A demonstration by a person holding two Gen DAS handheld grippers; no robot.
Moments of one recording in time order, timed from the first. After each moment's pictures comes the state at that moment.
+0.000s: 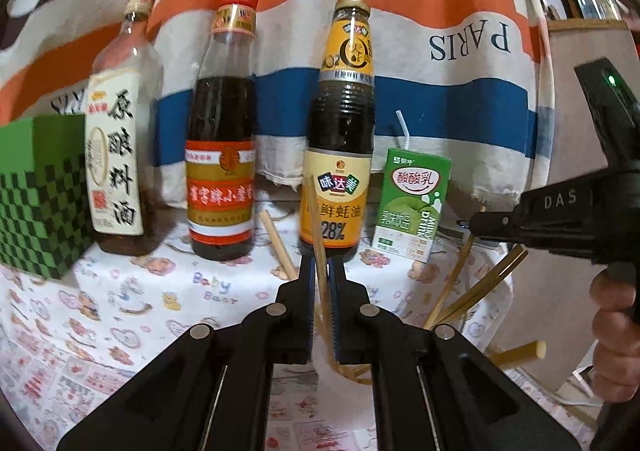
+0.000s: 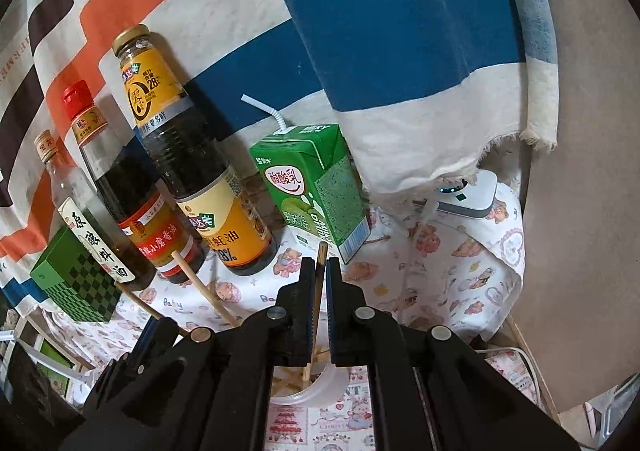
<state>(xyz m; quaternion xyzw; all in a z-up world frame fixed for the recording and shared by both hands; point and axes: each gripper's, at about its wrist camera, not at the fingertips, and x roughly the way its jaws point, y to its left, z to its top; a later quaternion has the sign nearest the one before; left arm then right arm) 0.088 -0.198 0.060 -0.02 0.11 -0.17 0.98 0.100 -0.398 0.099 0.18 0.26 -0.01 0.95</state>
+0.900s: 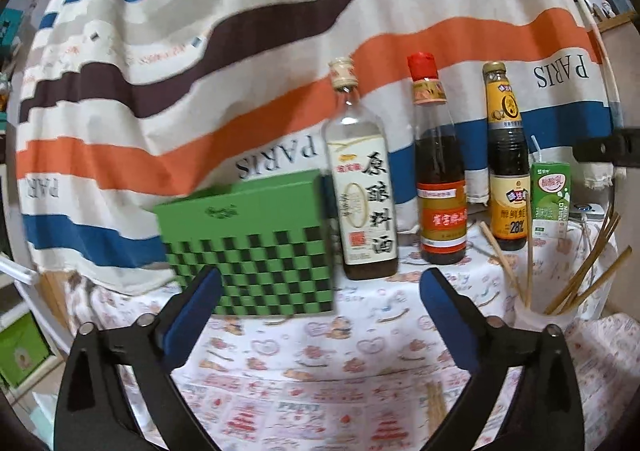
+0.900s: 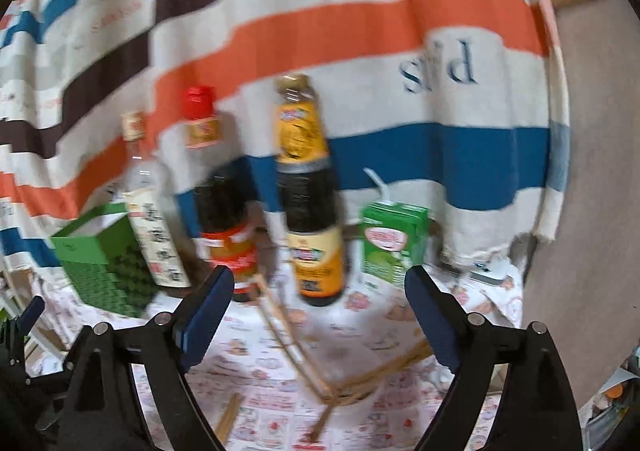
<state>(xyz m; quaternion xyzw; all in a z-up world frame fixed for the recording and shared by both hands) 0.025 -0.048 0.088 0.08 0.06 0.03 0.99 0.042 -0.294 0.145 0.06 0.13 0.00 0.99</state>
